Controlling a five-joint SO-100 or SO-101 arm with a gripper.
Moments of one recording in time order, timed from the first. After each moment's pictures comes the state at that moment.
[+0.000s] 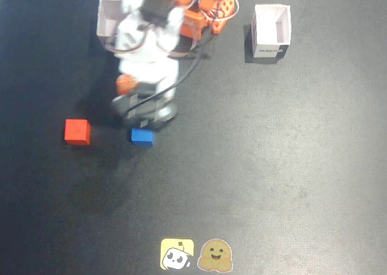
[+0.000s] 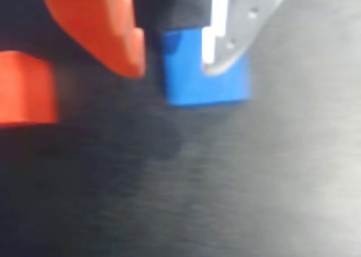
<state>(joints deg) 19.3 127.9 138.1 47.0 68.8</state>
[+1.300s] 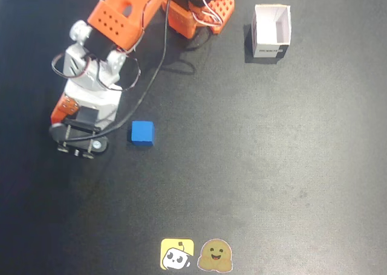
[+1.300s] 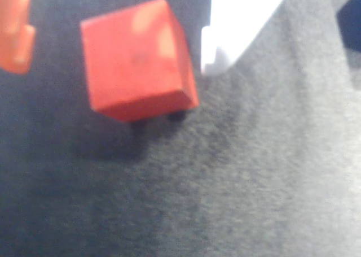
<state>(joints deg) 33.1 99.3 123.9 36.7 60.0</state>
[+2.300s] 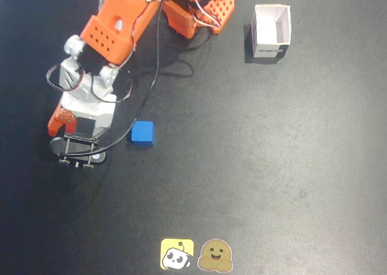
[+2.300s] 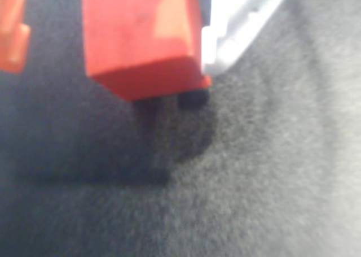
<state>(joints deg) 34.4 89.9 120.8 33.2 55.7</state>
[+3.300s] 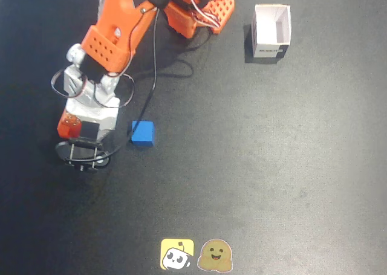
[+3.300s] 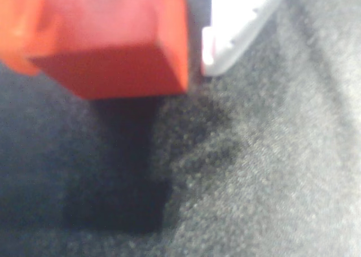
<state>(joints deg) 34.5 84.6 123.2 29.7 56.6</state>
